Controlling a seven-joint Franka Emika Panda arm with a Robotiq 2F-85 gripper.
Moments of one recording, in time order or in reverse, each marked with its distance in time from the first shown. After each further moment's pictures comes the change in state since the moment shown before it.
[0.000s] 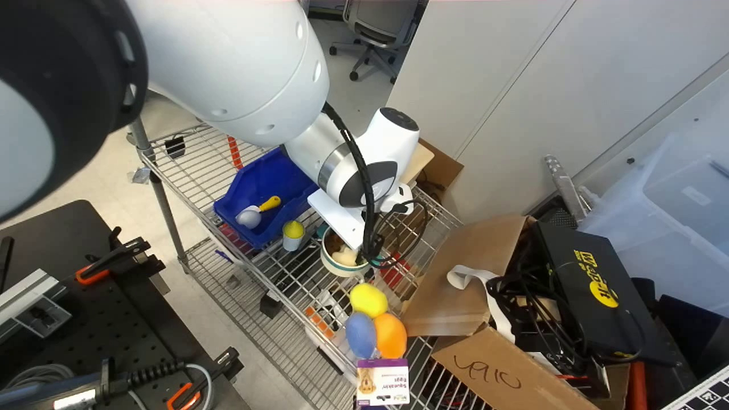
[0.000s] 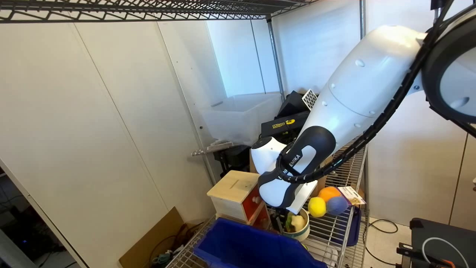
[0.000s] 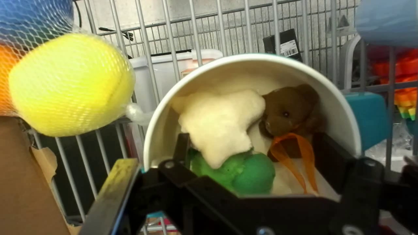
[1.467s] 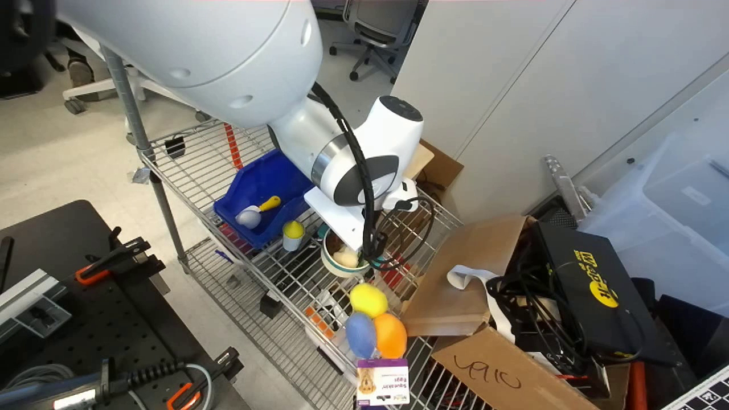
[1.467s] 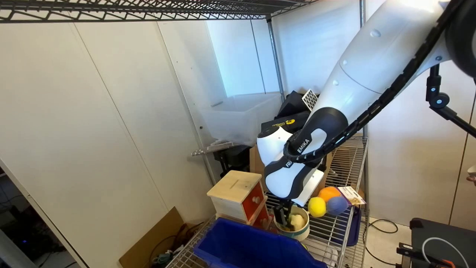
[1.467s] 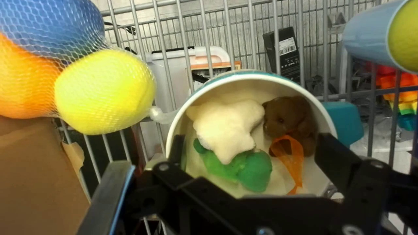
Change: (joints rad) arm -0.009 -0.121 -0.002 -0.140 0.000 0.060 -0.021
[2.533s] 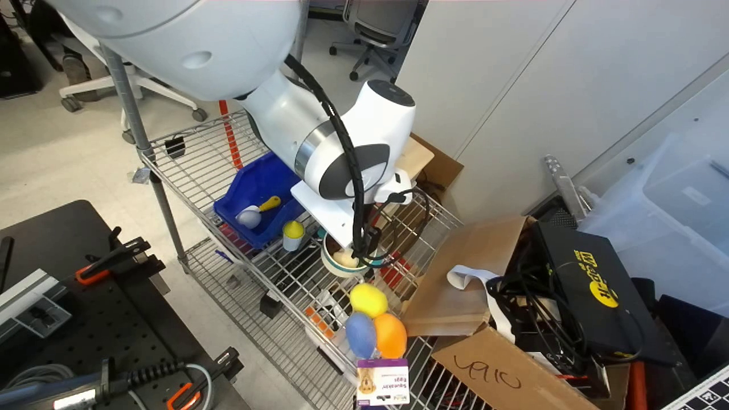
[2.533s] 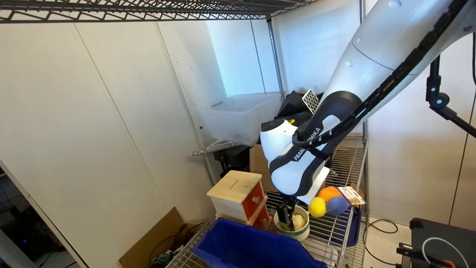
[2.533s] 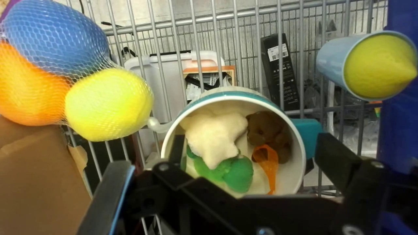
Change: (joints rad) arm 0.000 -0.115 0.016 -0.136 -0.017 0.038 0.000
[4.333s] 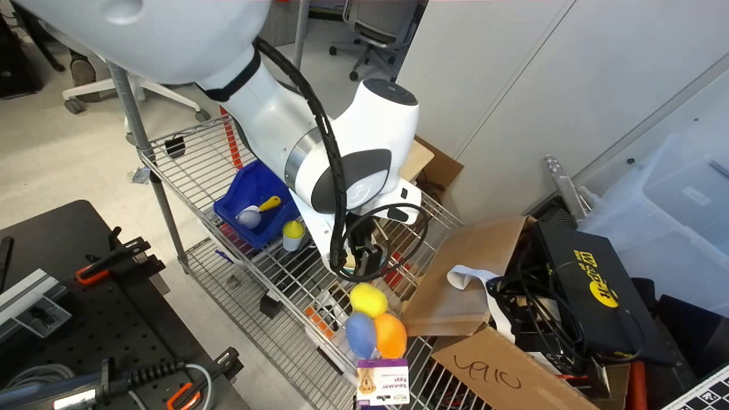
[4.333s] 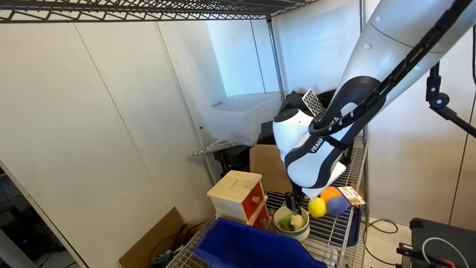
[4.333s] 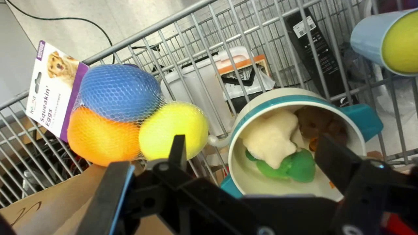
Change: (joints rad) arm 0.053 -0.100 -0.107 -0.133 -0.028 0.064 0.282
